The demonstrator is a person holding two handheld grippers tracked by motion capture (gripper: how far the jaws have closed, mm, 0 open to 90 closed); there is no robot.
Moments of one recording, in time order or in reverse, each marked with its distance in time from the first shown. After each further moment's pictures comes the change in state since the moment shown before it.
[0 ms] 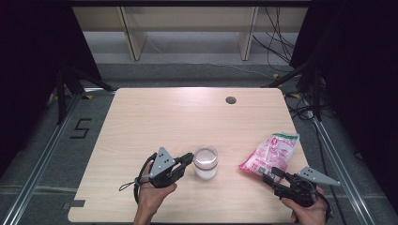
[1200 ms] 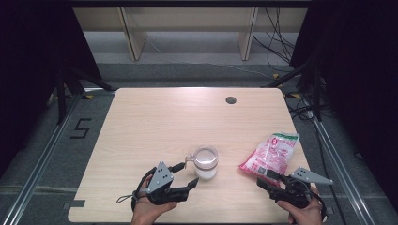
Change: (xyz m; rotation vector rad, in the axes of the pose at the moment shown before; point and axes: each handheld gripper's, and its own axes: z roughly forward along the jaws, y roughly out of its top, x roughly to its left) left arm -0.016 -0.025 -0.015 0.044 -0.066 0.016; right arm 0.008 -0.004 0.007 0.088 0.060 0.027
